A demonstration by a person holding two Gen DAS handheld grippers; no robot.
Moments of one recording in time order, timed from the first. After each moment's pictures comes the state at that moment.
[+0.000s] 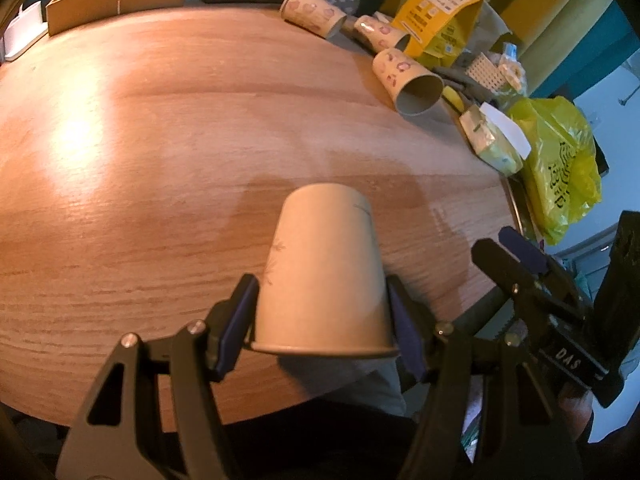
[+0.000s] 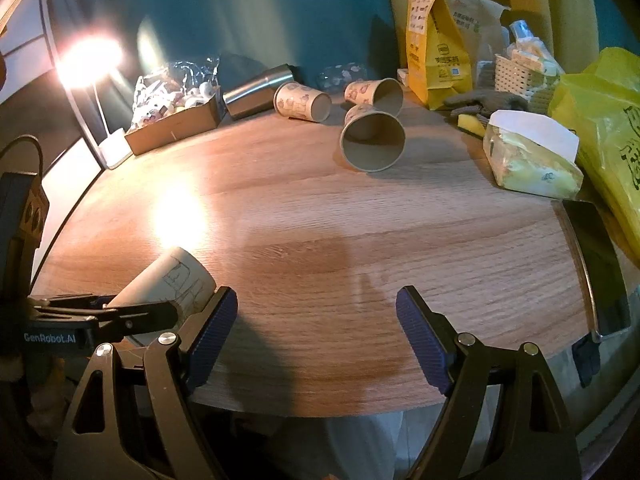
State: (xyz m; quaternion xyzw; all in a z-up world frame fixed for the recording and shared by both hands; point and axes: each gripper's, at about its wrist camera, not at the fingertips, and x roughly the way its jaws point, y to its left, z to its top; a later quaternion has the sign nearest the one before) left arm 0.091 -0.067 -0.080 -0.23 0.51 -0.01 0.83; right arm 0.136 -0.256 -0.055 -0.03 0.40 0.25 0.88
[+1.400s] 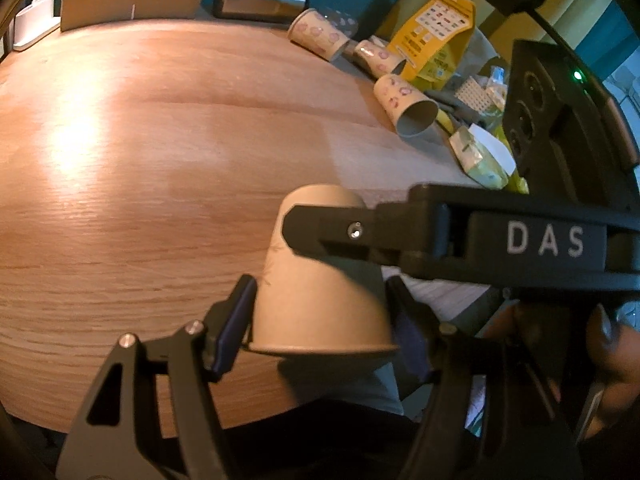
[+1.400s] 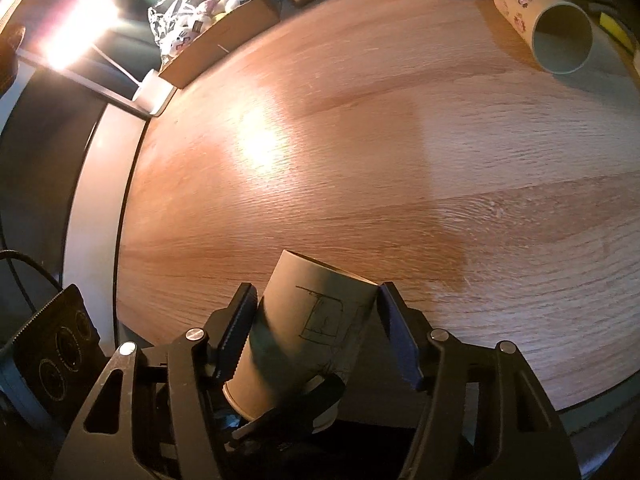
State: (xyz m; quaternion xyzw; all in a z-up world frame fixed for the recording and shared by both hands) left arm 0.067 -0.040 -0.077 -0.24 0.48 -0.03 0.84; right arm 0.177 -0.127 -0.080 0.04 0.61 0.34 0.71
